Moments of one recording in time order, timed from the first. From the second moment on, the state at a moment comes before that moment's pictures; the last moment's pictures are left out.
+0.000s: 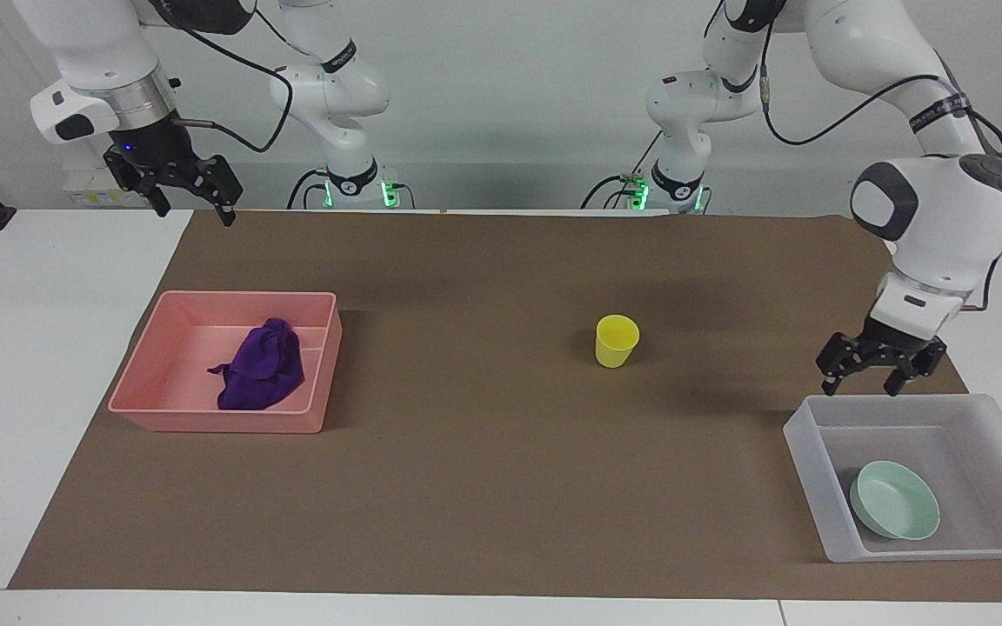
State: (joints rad) left arm 0.07 0.16 -0.07 -1.81 -0.03 2.23 0.12; right arm 0.01 -0.05 -0.08 -1.59 -0.04 1.53 0.08
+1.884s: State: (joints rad) left arm -0.36 0.07 -0.07 -2.30 -0.03 2.56 -0.32; right arm 0.01 -0.07 -0.03 -1.63 -0.04 1.51 0.14
